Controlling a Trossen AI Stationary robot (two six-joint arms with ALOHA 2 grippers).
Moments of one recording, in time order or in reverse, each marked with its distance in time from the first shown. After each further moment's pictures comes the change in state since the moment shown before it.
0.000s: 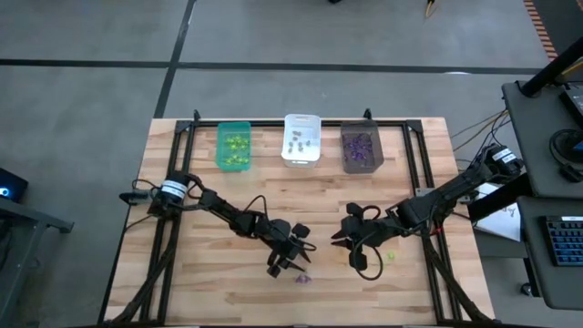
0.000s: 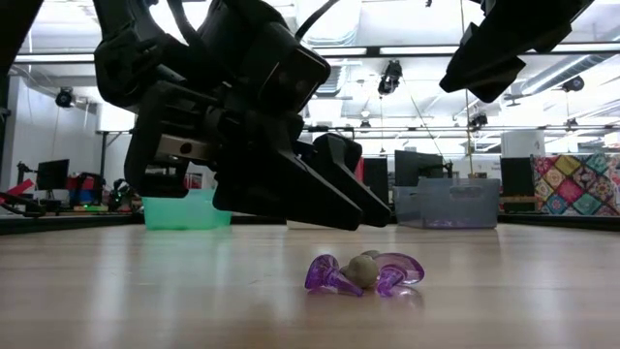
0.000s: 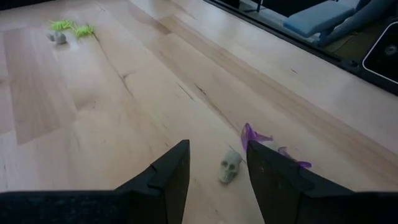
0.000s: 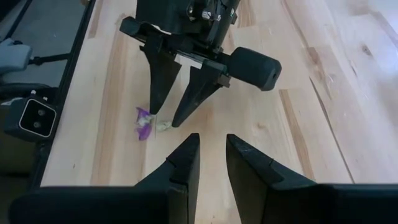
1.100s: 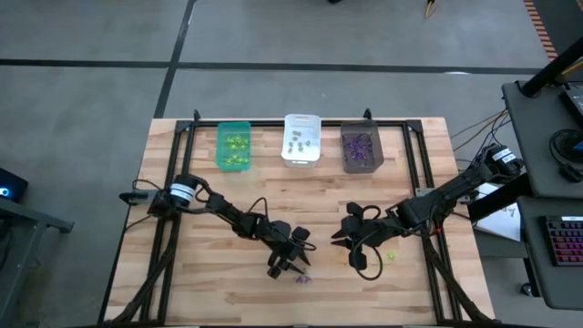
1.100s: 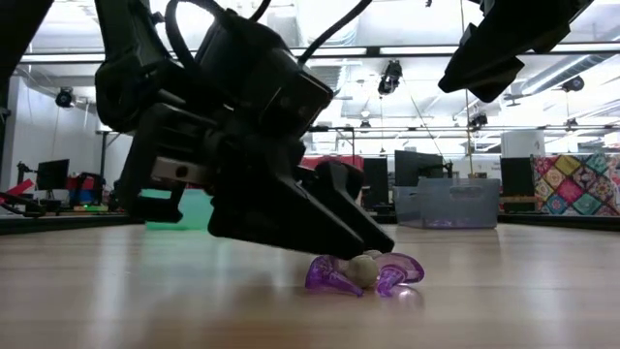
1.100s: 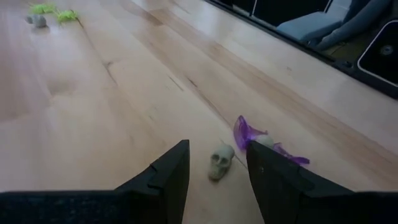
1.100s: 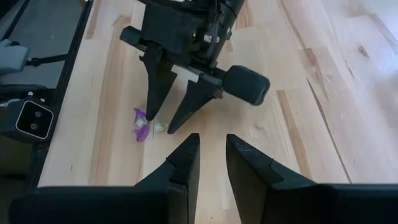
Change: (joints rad) left arm 0.002 0.072 0.000 0.097 0.044 -0.066; right arm 0.000 0.000 0.000 0.000 0.008 0.000
